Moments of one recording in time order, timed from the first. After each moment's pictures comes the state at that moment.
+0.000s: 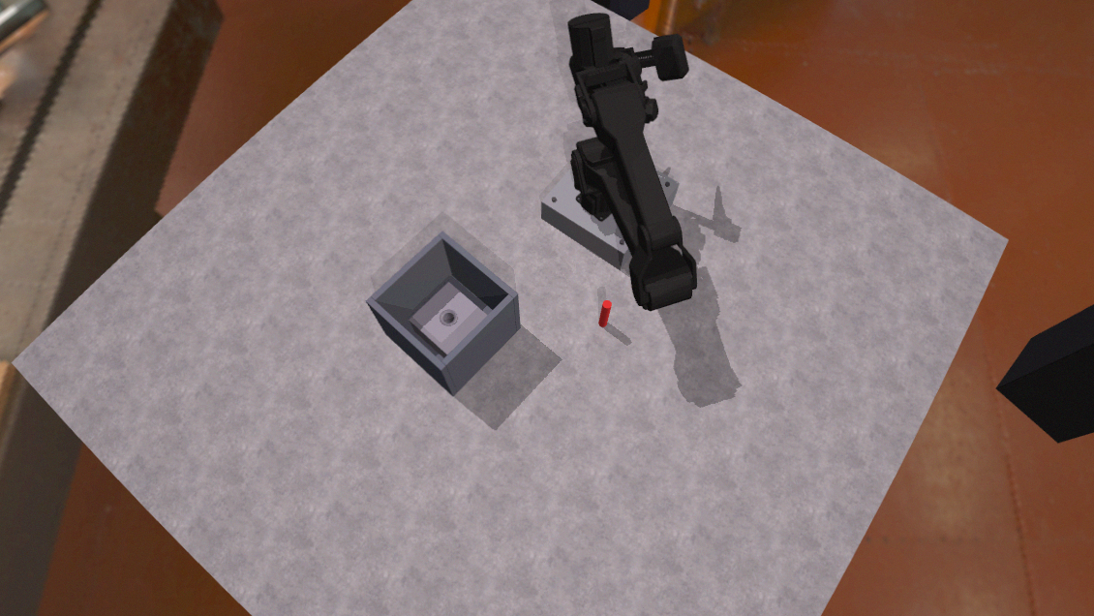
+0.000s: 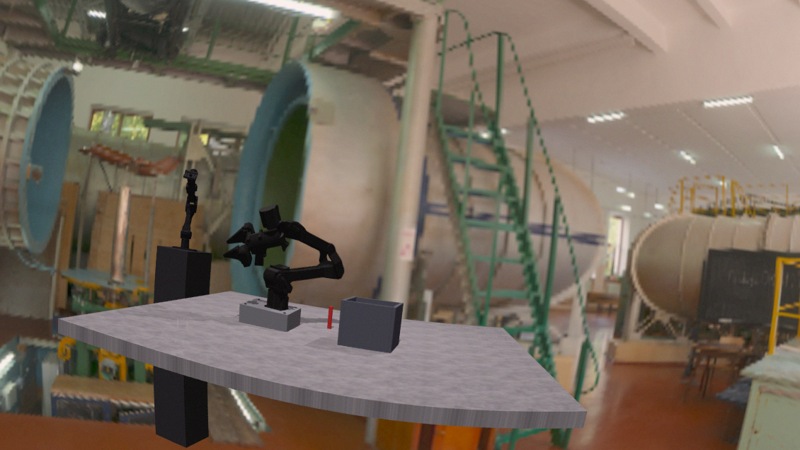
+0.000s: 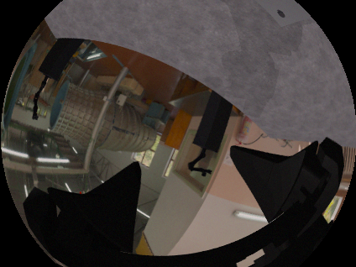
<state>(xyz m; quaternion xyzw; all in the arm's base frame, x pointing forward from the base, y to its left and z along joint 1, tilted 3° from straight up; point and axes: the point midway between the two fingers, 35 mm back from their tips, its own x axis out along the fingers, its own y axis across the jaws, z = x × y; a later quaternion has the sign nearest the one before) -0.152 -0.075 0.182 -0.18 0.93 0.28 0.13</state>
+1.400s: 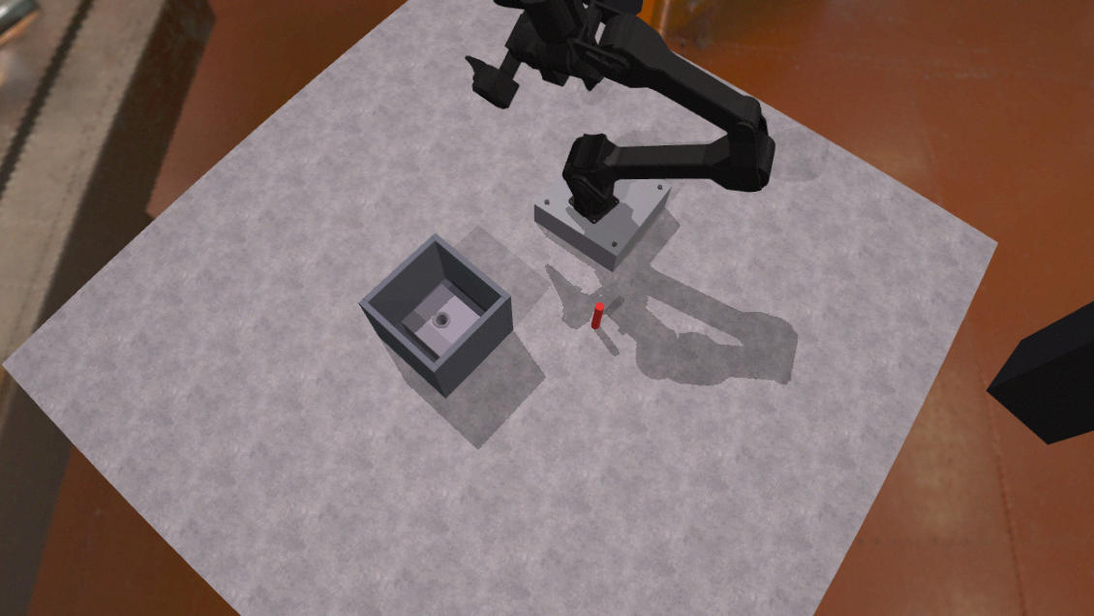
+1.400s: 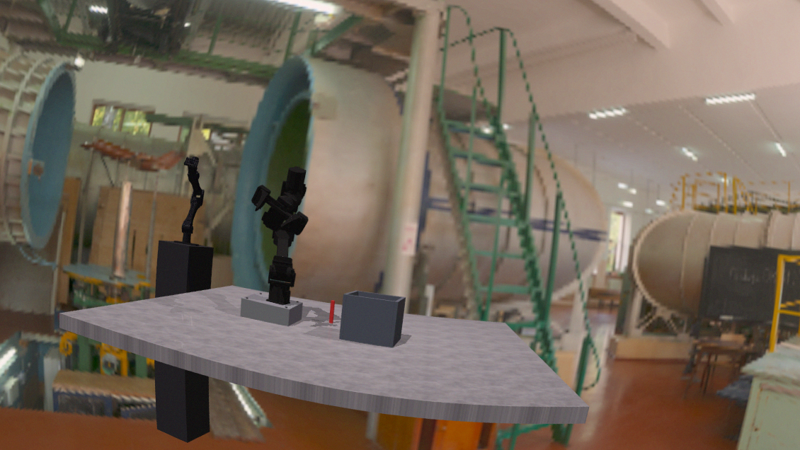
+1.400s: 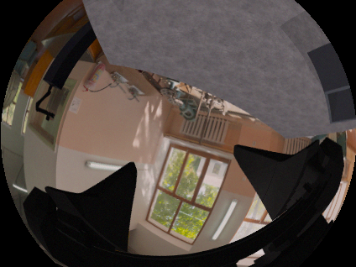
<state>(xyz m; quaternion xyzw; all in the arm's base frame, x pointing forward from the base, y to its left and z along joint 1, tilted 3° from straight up) 0.033 -0.177 0.287 -0.73 0.61 0.29 -0.05</state>
